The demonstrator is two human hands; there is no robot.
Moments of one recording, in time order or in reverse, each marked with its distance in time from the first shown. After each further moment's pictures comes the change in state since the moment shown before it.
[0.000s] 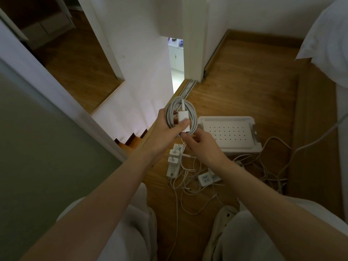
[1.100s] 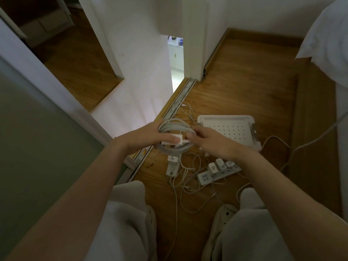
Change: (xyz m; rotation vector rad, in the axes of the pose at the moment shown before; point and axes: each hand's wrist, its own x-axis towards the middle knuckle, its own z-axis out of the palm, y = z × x) left_hand 0.000 0.013 -0.046 0.470 -0.490 -0.181; right_hand 0.002 -0.017 -0.035 -0.304 -0.415 0.022
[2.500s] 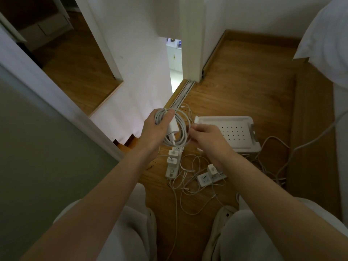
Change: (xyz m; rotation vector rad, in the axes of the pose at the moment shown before) left_hand 0.016 0.017 0.036 -0.477 0.659 0.096; right_hand 0.006 -0.013 0.017 0.679 0.394 0.171
